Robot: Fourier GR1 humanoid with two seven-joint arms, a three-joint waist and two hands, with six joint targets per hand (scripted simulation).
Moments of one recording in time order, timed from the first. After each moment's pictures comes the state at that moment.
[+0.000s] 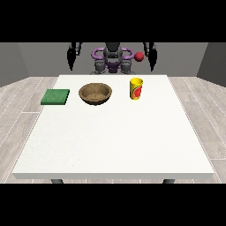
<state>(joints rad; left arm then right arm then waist) 0.00 0.09 0.01 -1.61 0.04 0.01 0.02 0.00 -0.10 0.02 -1.56 -0.02 -0.01 0.01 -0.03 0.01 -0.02</state>
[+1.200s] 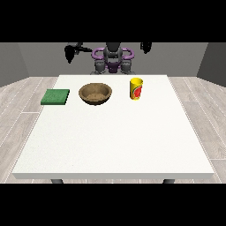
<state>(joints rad) 0.01 0.04 -0.14 -1.80 0.04 0.06 -0.09 -0.07 -0.10 -0.08 -1.59 -0.12 0.03 -0.11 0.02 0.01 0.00</state>
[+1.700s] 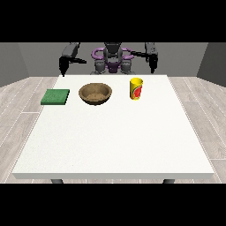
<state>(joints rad) -0.20 0.13 0.04 -1.55 0.04 0.02 -0.23 -0.22 -0.16 -0.15 -1.44 -0.14 0.09 -0.24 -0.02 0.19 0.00</state>
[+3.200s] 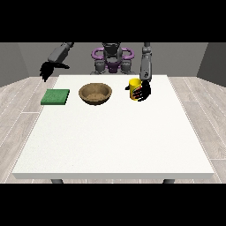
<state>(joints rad) -0.46 0.13 0.16 -0.79 -0.15 0.33 -0.76 -0.34 -0.32 -0.28 -1.15 -0.23 0.31 -0.43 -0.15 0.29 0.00</state>
